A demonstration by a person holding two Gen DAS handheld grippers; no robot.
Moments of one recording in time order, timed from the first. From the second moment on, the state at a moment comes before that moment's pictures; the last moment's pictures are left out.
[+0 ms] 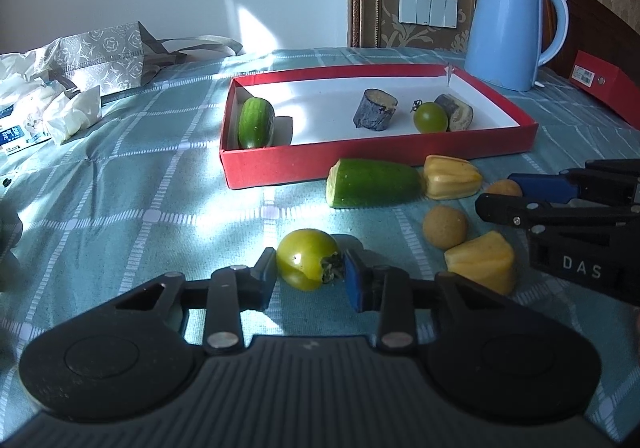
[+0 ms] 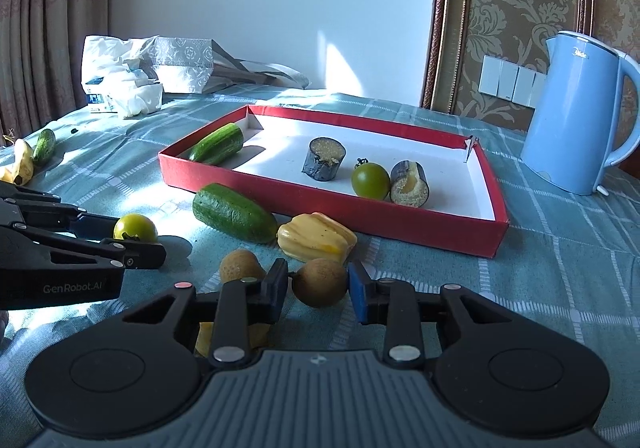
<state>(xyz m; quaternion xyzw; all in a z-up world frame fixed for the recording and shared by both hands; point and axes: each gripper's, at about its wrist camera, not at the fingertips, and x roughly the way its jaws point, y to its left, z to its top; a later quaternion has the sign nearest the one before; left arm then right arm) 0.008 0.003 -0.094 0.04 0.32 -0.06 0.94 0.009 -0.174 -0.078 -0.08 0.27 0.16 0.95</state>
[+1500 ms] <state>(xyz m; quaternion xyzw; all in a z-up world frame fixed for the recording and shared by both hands) 0.162 -0.029 -0.051 0.01 0.33 -0.05 0.94 0.099 -0.231 -0.050 -0.09 0.26 0.13 0.95</state>
